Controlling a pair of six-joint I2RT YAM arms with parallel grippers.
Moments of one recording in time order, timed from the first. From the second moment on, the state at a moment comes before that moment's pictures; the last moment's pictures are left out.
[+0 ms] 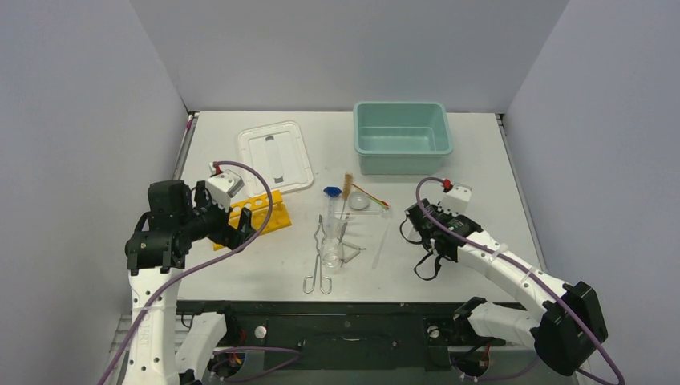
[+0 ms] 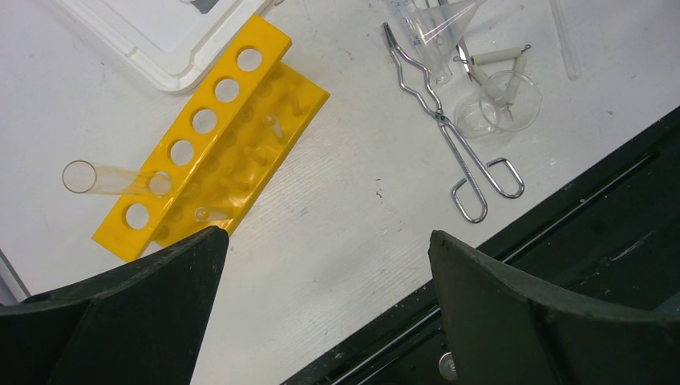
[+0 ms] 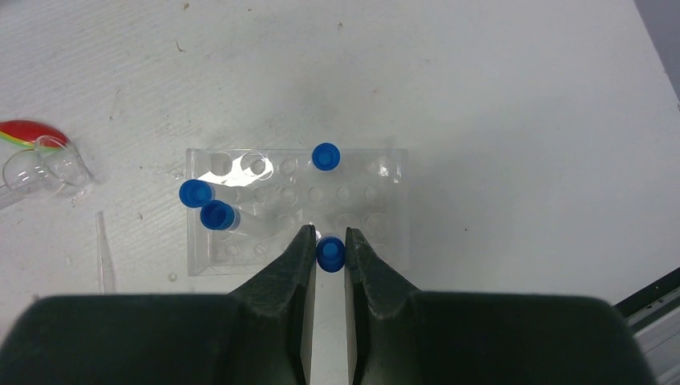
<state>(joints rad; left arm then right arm) 0.06 0.80 1.08 -1.06 0.53 0.40 0.62 1.11 0.74 -0.78 0.78 0.87</state>
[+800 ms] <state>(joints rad) 0.06 0.79 1.08 -1.06 0.52 0.40 0.62 1.09 0.74 -0.80 0.76 0.86</state>
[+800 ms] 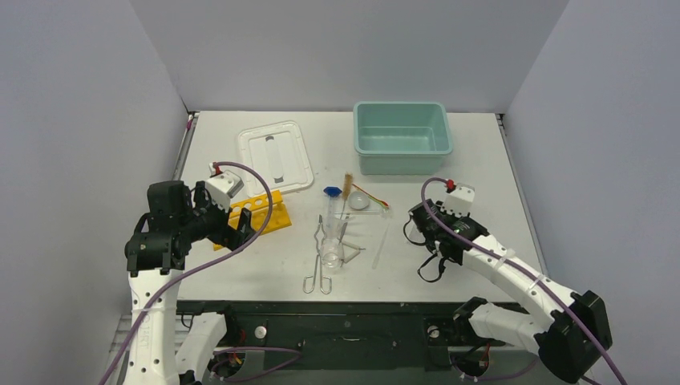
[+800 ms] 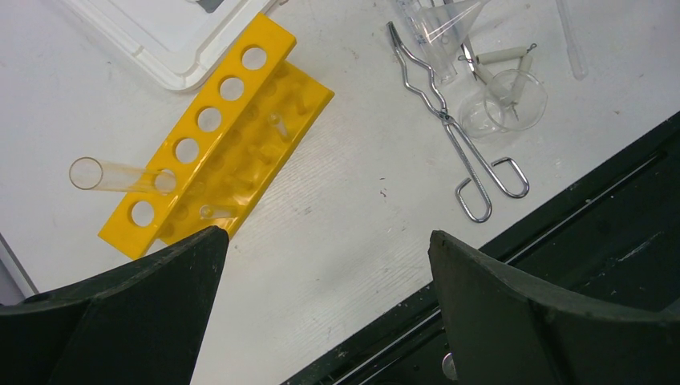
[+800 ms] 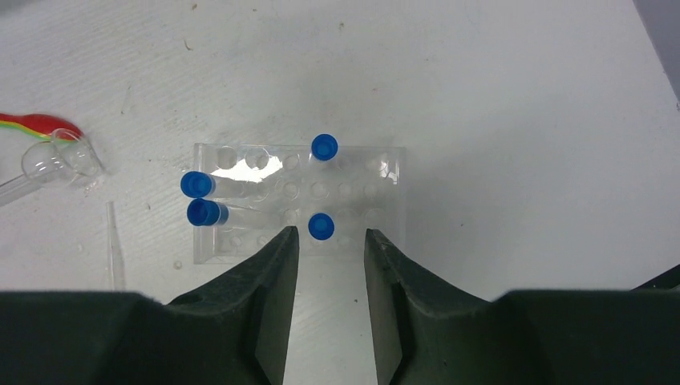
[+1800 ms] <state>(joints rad) 0.06 0.80 1.08 -1.06 0.49 0.40 0.88 1.37 0.66 -0.35 0.50 0.96</state>
